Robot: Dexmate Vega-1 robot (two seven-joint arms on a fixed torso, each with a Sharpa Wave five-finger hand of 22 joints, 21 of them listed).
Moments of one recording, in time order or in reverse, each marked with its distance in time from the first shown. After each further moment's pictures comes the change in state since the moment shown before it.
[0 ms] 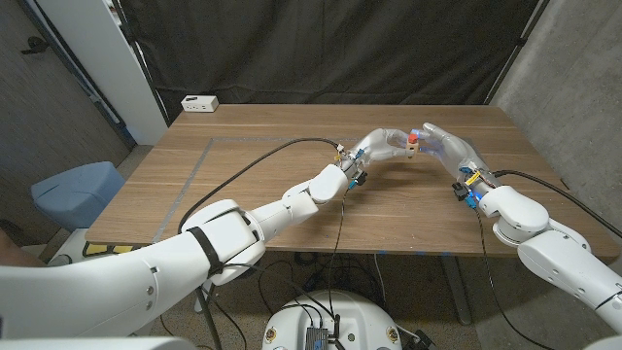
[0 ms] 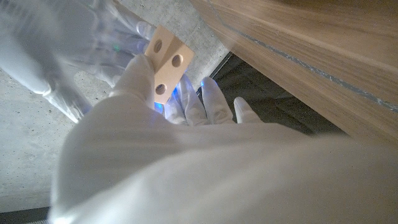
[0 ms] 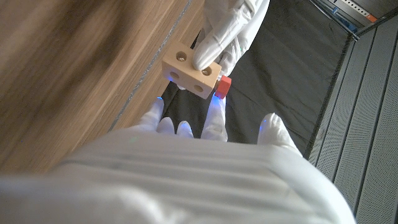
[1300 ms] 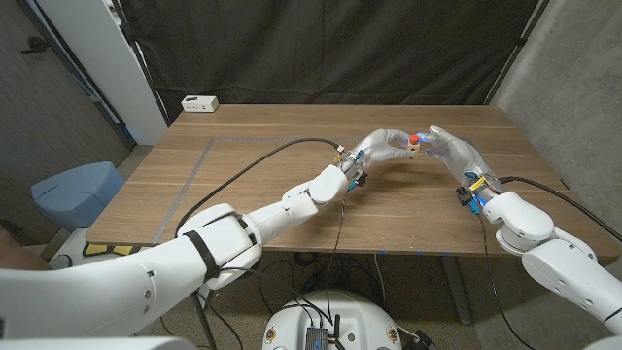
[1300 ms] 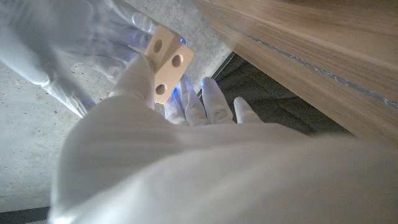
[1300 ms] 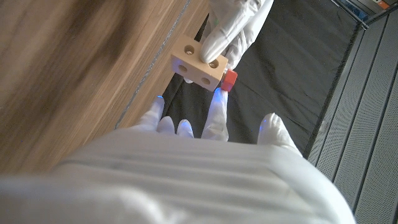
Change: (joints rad) left arm 0.025 0.027 -0.005 -0.071 0.017 0.023 0.002; left_hand 0.000 0.000 0.000 0.000 0.001 0.000 0.000 -0.002 0.000 -0.001 -0.001 0.000 0.000 0.000 0.000 0.000 0.000 0.000 0.000 0.000 0.000; right arm -0.069 0.008 0.036 -0.034 -0.006 0.013 -0.054; right_hand 0.000 0.000 0.000 0.000 0.000 0.074 0.003 0.019 0.000 0.039 -0.012 0.016 0.000 0.019 -0.007 0.006 0.000 0.013 0.005 0.005 0.000
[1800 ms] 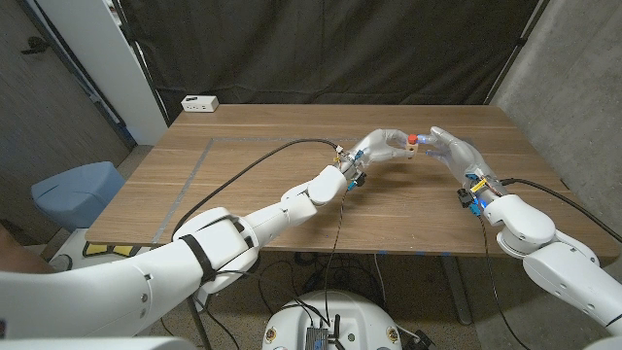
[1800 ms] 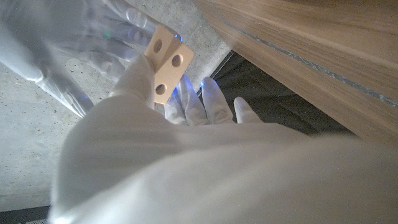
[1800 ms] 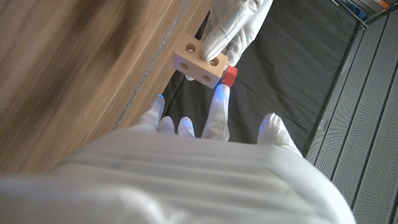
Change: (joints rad) left arm 0.016 0.018 -0.011 -0.041 0.008 0.018 0.004; left_hand 0.000 0.000 0.000 0.000 -0.003 0.000 0.000 -0.003 0.001 0.002 0.002 0.000 0.000 0.000 0.000 0.000 0.000 0.000 0.000 0.000 0.000; right arm -0.020 0.006 0.012 -0.017 -0.012 0.002 -0.008; right_hand 0.000 0.000 0.000 0.000 0.000 0.075 0.011 0.021 0.000 0.049 -0.010 0.011 0.000 0.014 -0.014 0.008 0.000 0.016 0.005 0.000 0.000
